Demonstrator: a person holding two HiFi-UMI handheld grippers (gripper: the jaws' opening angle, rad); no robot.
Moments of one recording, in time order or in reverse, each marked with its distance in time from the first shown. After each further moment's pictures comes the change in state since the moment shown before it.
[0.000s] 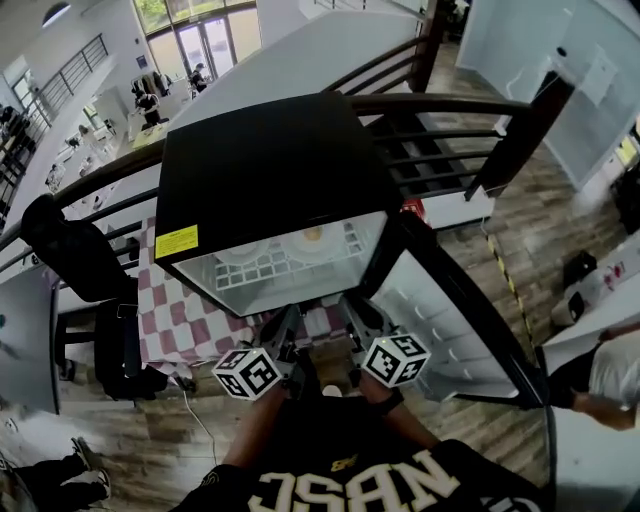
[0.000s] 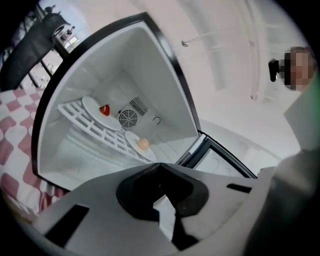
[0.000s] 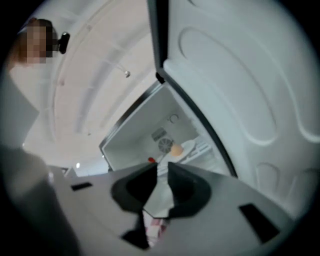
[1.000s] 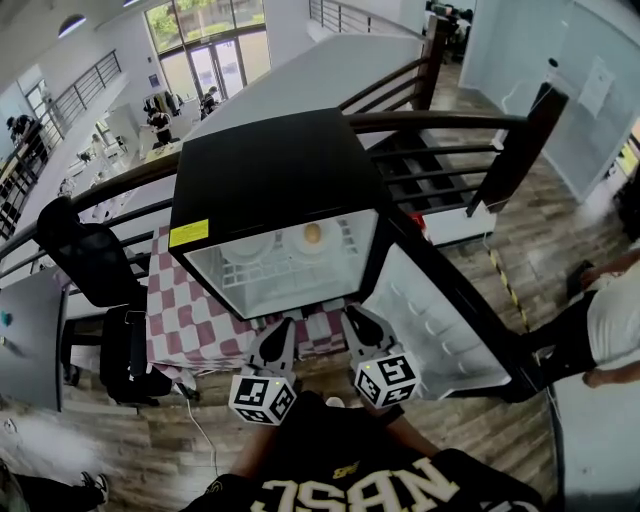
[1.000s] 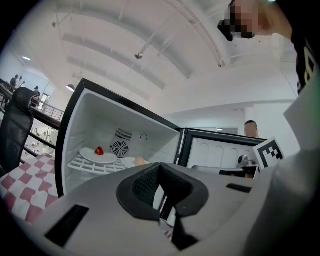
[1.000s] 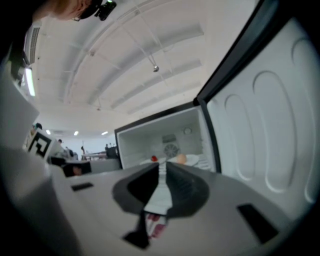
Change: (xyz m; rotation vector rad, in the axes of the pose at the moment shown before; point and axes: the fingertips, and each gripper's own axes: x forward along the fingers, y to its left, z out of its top) left arm -0.053 -0.050 0.001 0.510 -0.139 0.082; right arm -0.047 0.042 0.000 -0.391 -0.020 -0.028
